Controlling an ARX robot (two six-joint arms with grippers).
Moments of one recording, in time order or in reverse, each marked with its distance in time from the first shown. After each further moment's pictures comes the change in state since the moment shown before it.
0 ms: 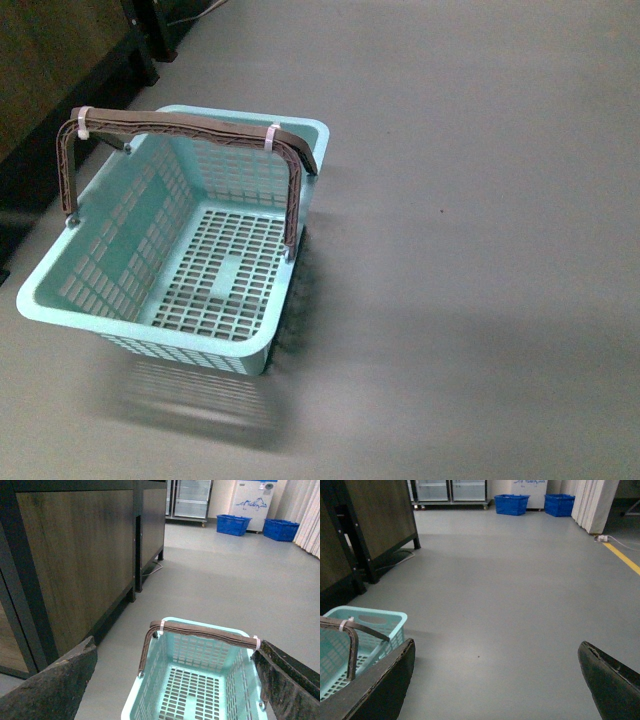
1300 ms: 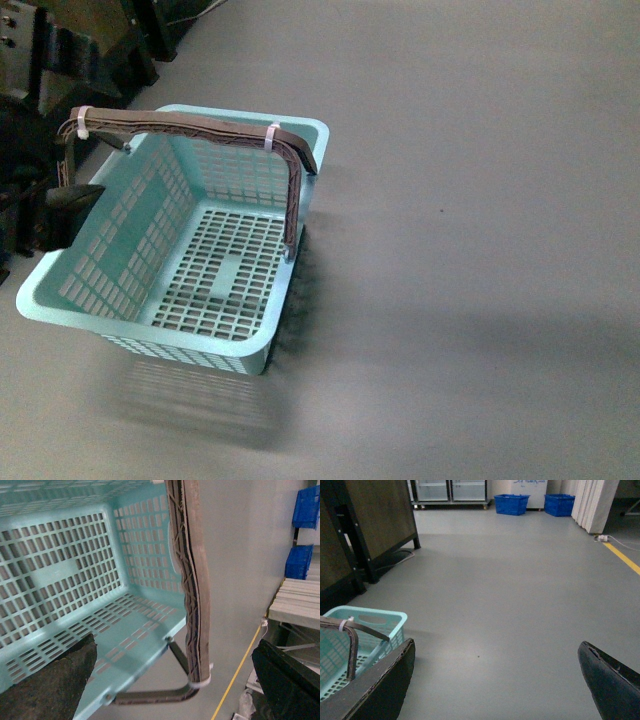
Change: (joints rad) left arm -0.100 1.962 0.777 0.593 0.069 -1.299; right arm 0.000 0.000 0.000 0.000 0.000 0.000
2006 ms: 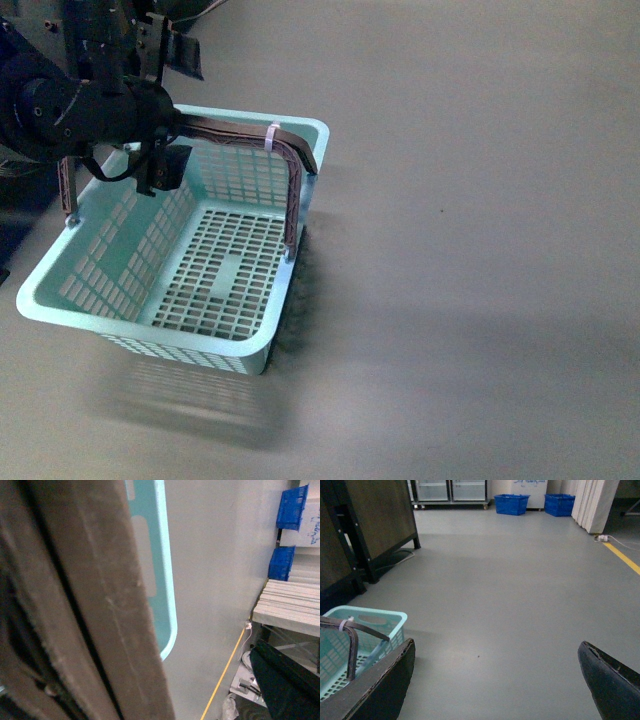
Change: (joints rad) left arm -0.058 0.454 0.547 -0.036 -0.017 -0.074; right arm 0.000 0.000 0.000 0.000 0.000 0.000
